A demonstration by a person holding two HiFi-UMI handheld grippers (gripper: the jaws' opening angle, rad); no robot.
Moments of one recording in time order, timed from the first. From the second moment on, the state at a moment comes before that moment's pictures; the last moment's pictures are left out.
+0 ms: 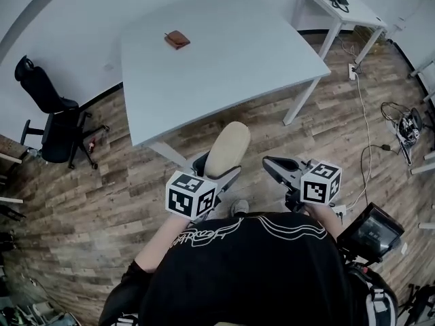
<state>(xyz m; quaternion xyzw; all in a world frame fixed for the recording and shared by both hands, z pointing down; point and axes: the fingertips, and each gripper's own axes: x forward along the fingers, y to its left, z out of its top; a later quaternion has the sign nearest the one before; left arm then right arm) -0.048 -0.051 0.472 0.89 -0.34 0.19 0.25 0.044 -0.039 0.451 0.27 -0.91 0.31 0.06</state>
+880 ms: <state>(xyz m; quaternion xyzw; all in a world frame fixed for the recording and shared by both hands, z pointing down) -0.048 -0.182 0.472 0.89 -0.35 0.20 0.22 0.044 -0.162 0.454 0.28 -0.91 0.31 0.05</state>
